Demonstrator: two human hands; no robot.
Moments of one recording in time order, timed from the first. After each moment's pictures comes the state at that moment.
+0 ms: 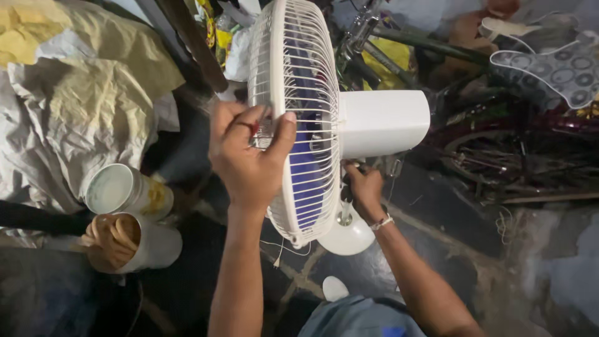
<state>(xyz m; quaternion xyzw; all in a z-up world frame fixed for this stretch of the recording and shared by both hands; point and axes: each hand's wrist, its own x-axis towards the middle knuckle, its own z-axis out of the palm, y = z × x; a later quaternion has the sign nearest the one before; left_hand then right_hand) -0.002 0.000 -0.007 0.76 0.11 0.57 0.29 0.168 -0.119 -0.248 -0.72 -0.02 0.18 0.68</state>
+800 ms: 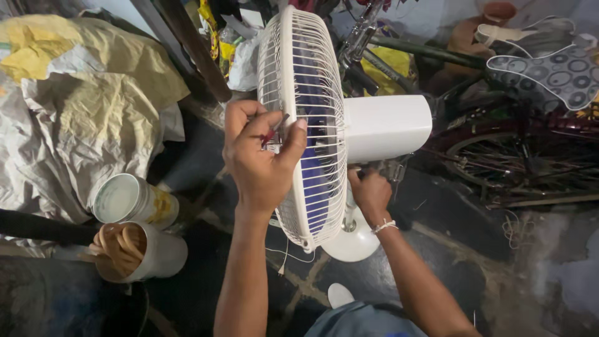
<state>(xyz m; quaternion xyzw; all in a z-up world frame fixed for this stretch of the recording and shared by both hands) 0.006 -0.005 0.000 0.78 0.09 0.55 0.28 0.188 -0.121 -0.274 -0.93 -0.14 -0.02 0.34</state>
